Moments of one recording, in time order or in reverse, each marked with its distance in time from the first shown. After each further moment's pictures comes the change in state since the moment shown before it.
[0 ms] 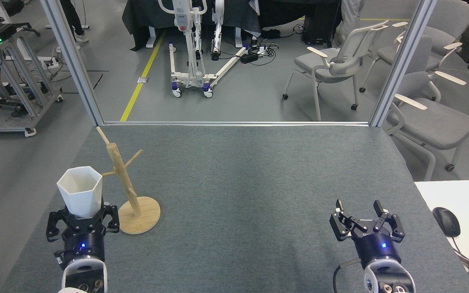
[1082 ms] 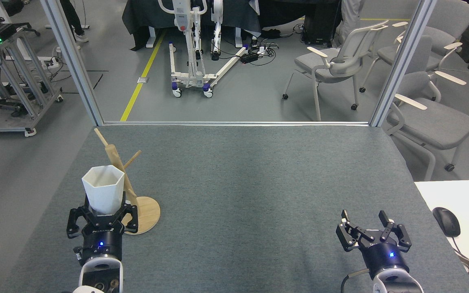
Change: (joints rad) left arm -0.022 -0.039 -0.061 -0.002 -0.002 -0.027 0.035; right arm 0.037 -0.037 -0.015 0.014 -0.025 -0.030 0.006
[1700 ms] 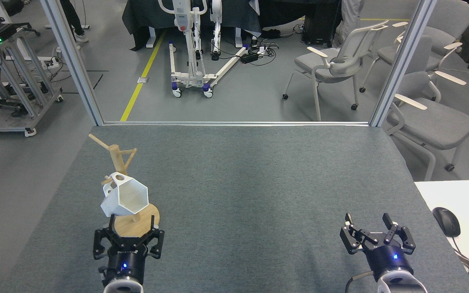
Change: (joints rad) left arm 0.077 -0.057 -0.085 0.012 0.001 -0.023 0.015; right arm 0.004 -0.023 0.001 0.020 -0.001 -0.001 0.003
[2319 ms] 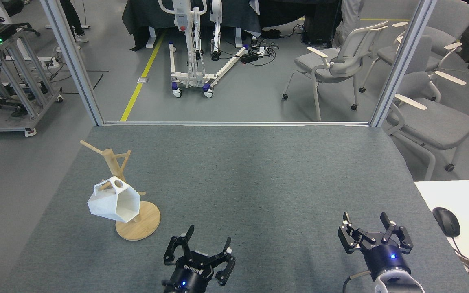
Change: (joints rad) left arm 0.004 -0.148 -0.150 -0.060 -0.001 -0.337 0.034; right arm -0.001 0.015 0.001 -0.005 0.002 0.004 0.000
